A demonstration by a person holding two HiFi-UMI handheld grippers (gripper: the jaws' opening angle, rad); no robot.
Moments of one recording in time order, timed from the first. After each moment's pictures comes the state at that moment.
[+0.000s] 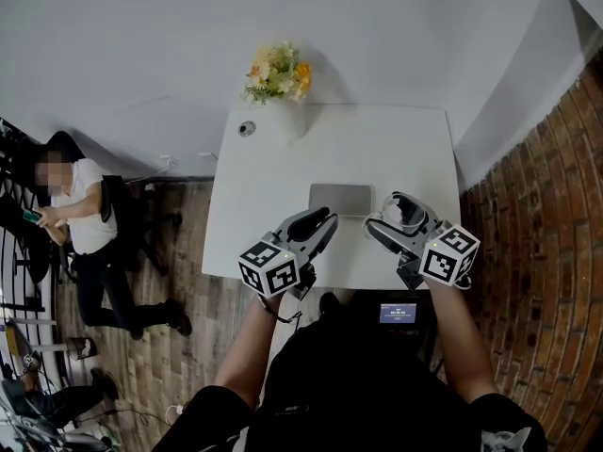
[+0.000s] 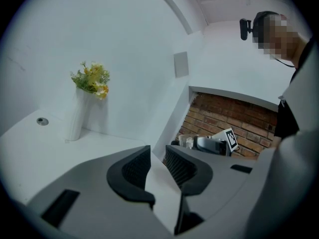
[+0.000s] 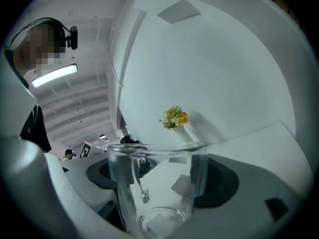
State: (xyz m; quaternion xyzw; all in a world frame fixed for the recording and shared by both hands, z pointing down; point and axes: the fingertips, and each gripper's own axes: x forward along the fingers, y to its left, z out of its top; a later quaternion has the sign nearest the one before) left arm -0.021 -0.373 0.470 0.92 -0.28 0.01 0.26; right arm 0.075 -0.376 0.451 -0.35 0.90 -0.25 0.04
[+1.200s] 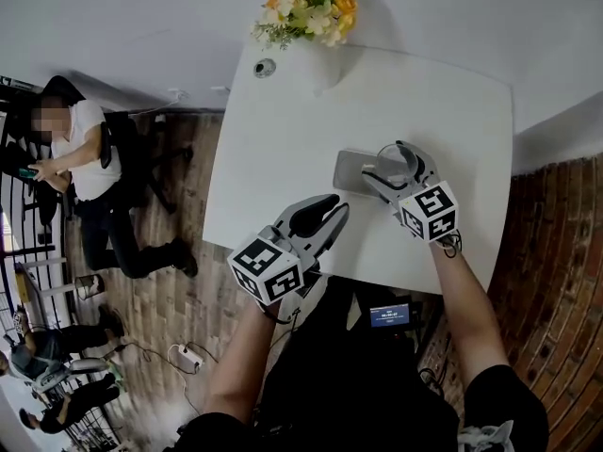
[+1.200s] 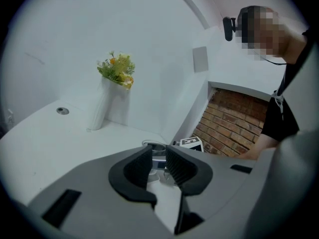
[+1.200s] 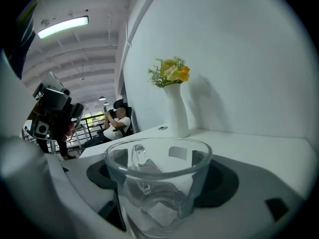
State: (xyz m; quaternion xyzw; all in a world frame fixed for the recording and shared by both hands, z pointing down) left arm -0.058 -0.403 0.519 0.89 -0.34 0.04 0.30; right arm 0.006 -0.497 0.614 -0.34 0.92 -0.15 -0.14
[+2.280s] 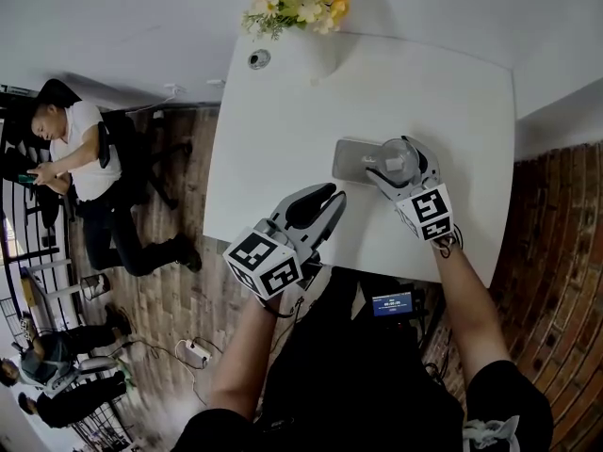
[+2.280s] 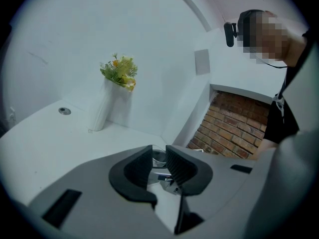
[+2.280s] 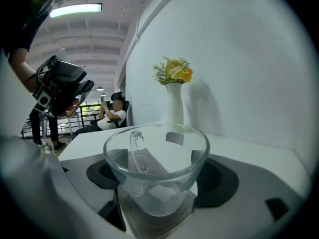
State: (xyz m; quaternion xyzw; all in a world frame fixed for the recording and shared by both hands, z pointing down) left arm -0.063 -0.404 0.516 0.88 -0.35 0.03 0.31; right arm 0.017 -0.482 0.632 -0.37 0.91 -0.08 -0.18
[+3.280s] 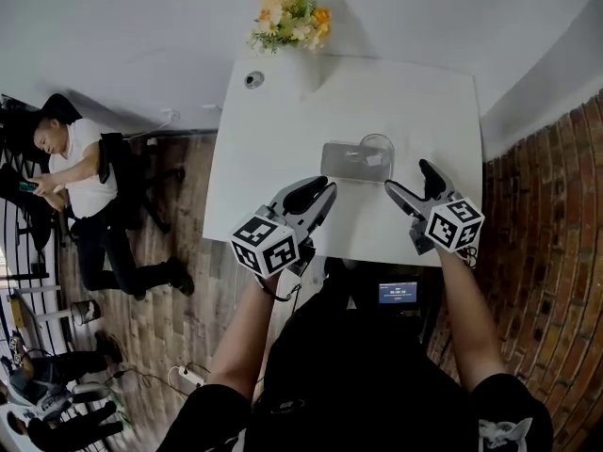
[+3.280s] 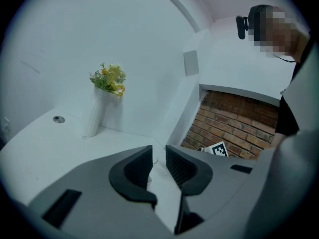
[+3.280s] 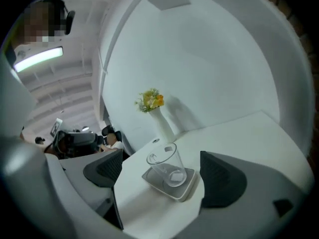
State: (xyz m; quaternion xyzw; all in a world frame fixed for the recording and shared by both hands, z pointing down) left arm -0.060 -0.385 0.499 0.90 -0.33 0.03 0.27; right arm 0.093 -0.418 0.562 -0.43 0.86 -0.26 -0.02
